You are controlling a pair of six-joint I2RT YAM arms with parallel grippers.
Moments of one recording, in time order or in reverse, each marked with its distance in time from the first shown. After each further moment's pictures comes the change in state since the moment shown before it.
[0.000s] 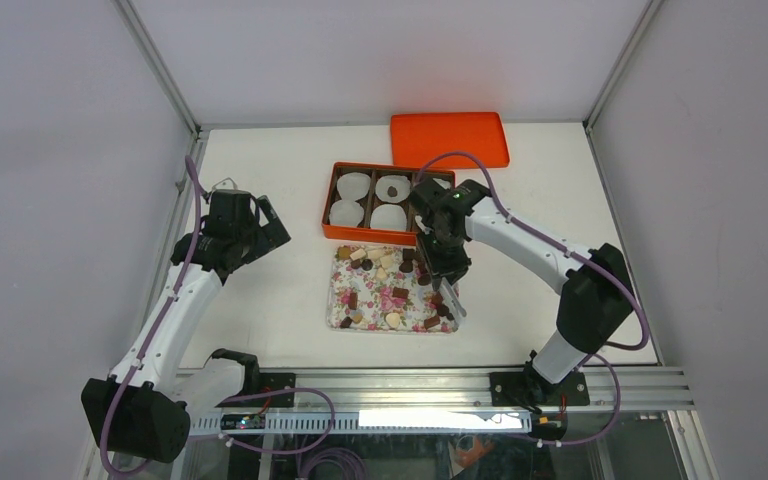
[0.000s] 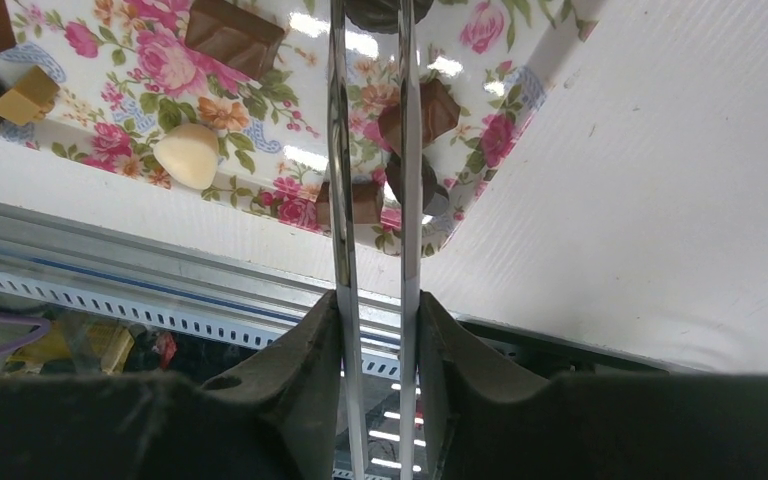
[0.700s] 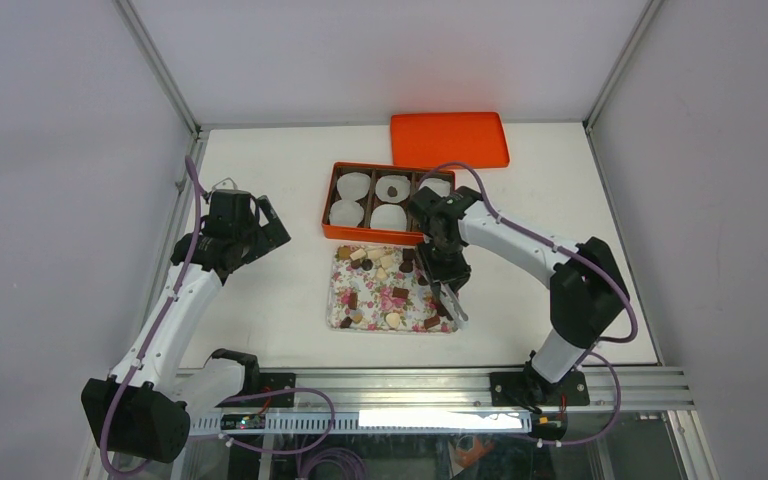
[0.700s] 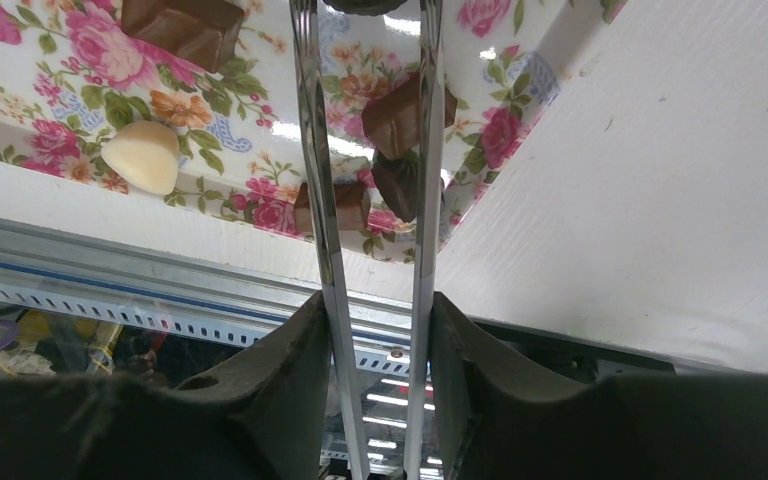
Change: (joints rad) left arm 0.000 0.000 0.000 0.000 0.000 0.000; right arm 0.000 0.034 -0.066 0.021 -0.012 -0.004
